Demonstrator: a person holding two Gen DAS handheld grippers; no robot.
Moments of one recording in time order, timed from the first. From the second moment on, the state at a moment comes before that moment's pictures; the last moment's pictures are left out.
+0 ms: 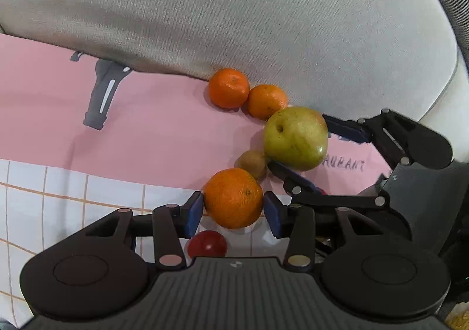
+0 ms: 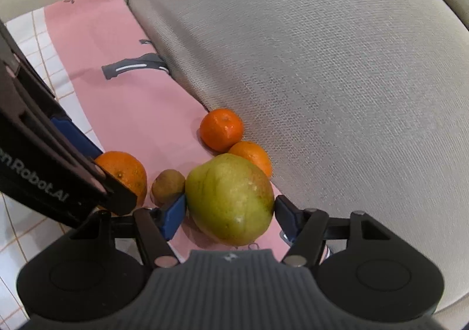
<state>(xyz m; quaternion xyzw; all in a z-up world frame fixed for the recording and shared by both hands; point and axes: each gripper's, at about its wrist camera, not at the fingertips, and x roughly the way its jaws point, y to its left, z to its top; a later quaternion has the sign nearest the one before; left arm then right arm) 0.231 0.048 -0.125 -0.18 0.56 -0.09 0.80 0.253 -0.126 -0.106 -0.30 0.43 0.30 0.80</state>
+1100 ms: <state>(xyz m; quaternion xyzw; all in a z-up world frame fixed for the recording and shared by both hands) 0.160 0.005 -0.015 -0.15 0.49 -0.10 0.85 0.150 -0.198 0.017 -0.14 0.40 0.22 0.88</state>
